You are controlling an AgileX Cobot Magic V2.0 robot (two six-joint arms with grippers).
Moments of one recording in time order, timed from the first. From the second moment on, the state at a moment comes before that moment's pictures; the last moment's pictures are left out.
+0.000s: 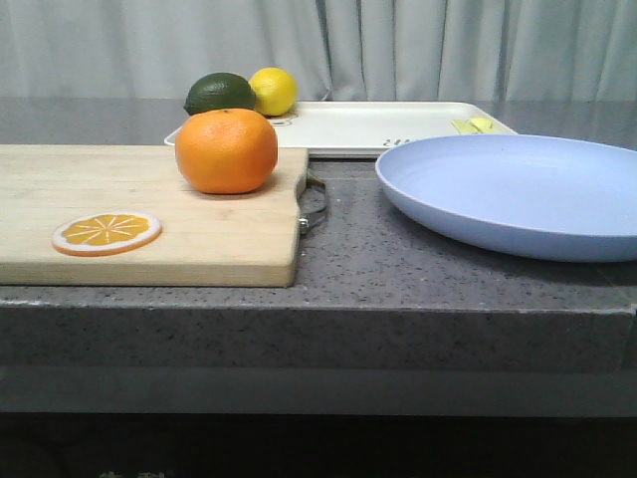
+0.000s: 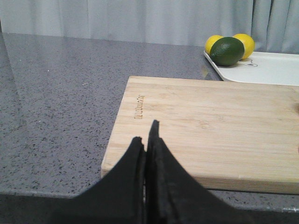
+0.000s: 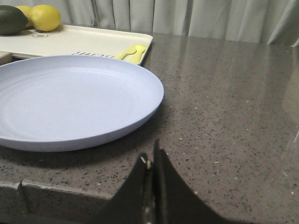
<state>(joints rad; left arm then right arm) -0.03 0.00 0.00 -0.05 0.14 -0.01 0.06 -0.01 0.03 0.02 0.14 -0.04</state>
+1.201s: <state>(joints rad) -0.03 0.00 -0.05 -0.05 0.00 -0.01 0.06 -0.01 -0.10 0.02 0.11 -0.04</state>
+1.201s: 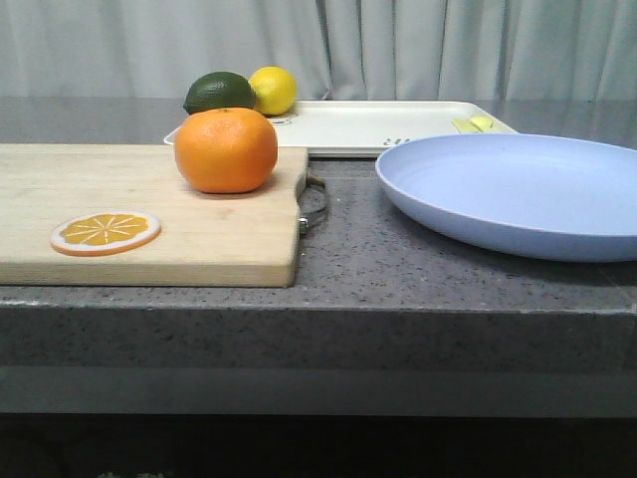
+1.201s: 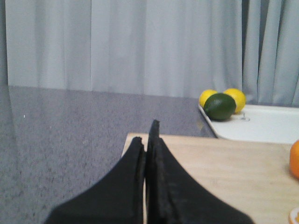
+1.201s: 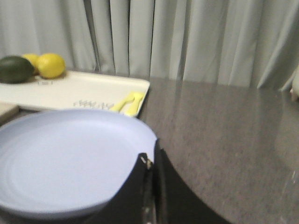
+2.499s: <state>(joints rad) -0.03 0.56 -0.46 -0.02 0.14 -0.01 0.06 0.61 -0.65 0.07 0.35 -0.04</state>
